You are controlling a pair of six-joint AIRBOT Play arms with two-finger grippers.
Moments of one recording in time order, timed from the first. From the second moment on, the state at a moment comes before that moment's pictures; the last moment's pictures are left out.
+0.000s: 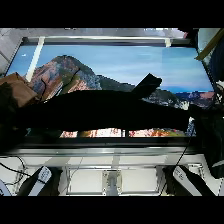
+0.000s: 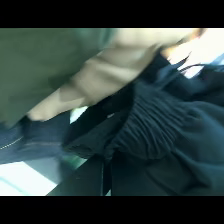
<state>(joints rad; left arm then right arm) 0.70 -0.93 0.84 1.44 -0.99 -1.50 -0.54 -0.99 0.85 -1.31 1.15 1.37</state>
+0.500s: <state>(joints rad) 0.70 -0.95 0.85 1.53 -1.00 -1.50 -0.61 -1.08 0.79 -1.27 0.96 1.37</state>
